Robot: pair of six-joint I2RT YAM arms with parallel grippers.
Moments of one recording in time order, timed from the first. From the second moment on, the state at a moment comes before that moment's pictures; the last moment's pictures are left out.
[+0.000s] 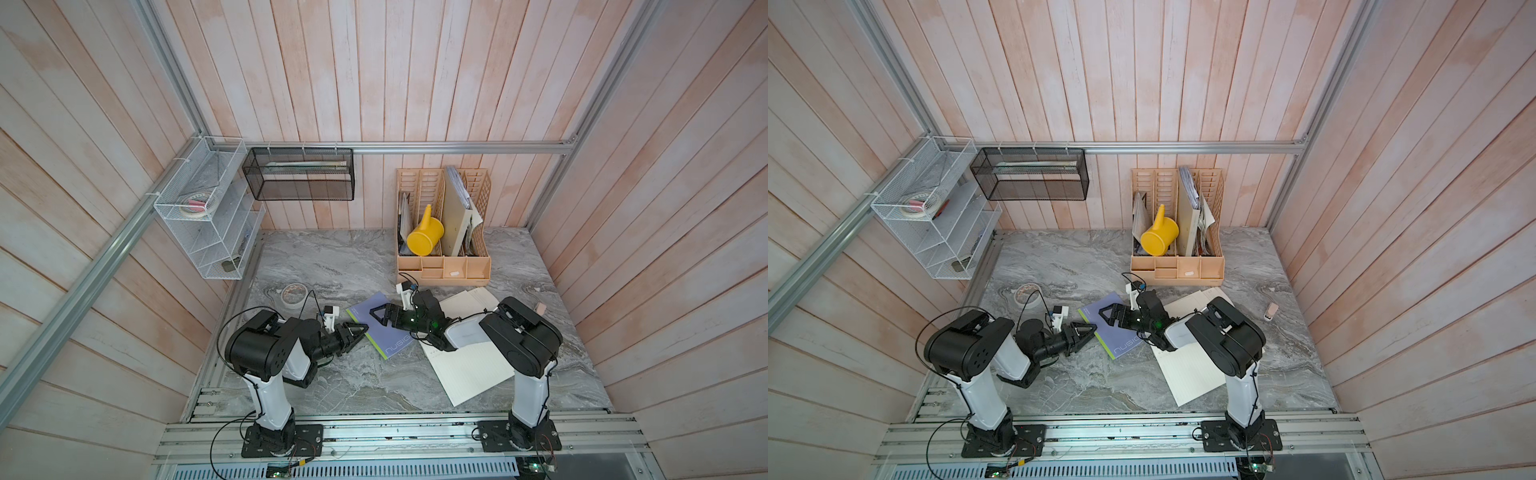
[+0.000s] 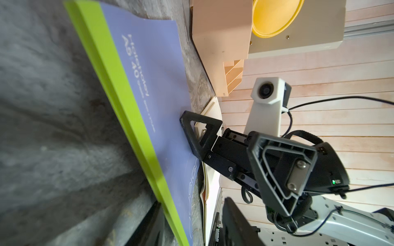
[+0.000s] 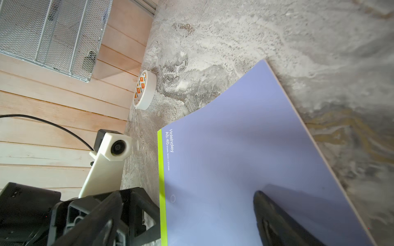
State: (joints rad) left arm -0.29 1.84 0.22 1.30 0.73 -1.18; right arm 0.75 1.95 0.80 0.70 -0.36 0.89
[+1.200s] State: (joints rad) left arm -0.34 1.74 0.48 0.66 0.53 -0.95; right arm 0.75 2.00 0.80 0.81 -0.41 0.95
